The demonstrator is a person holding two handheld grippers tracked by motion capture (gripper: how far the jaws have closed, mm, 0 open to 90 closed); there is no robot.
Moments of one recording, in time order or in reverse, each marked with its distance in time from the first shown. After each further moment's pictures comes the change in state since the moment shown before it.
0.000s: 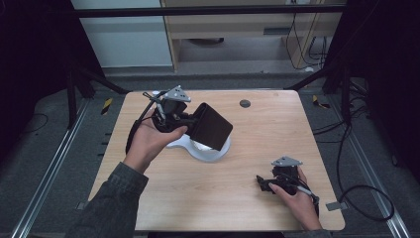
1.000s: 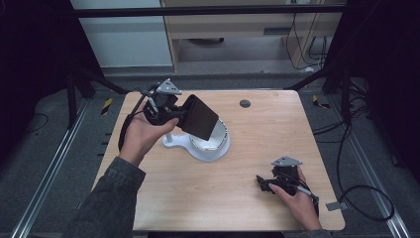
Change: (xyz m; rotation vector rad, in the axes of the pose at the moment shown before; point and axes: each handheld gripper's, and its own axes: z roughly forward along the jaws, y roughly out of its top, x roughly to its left) left arm 0.024 -0.004 -0.005 0.025 0.120 -0.005; right arm 0.000 0.000 0.000 0.001 0.000 0.001
